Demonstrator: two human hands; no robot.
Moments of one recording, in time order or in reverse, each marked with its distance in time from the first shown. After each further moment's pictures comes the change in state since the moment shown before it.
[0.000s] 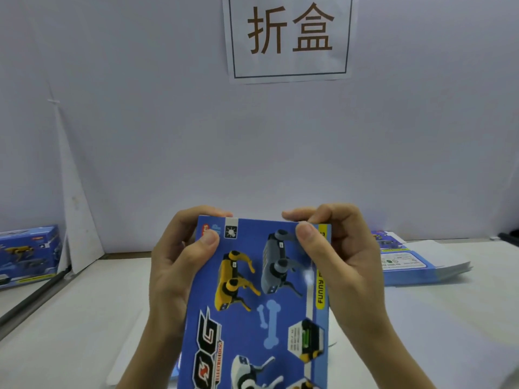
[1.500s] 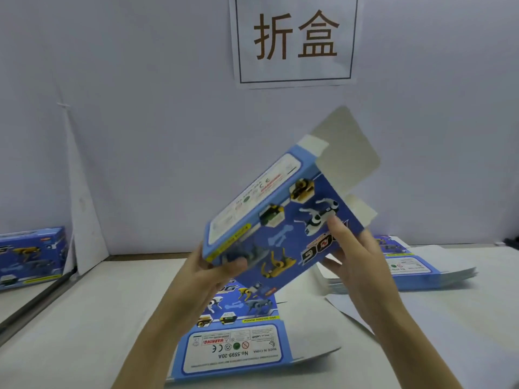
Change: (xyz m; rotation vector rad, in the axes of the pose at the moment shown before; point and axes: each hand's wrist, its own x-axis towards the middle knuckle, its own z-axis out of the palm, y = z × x) left_hand 0.019 -0.061 -0.045 0.051 -0.215 -0.464; right_hand 0.018 0.038 -0.044 -0.078 0.185 0.498
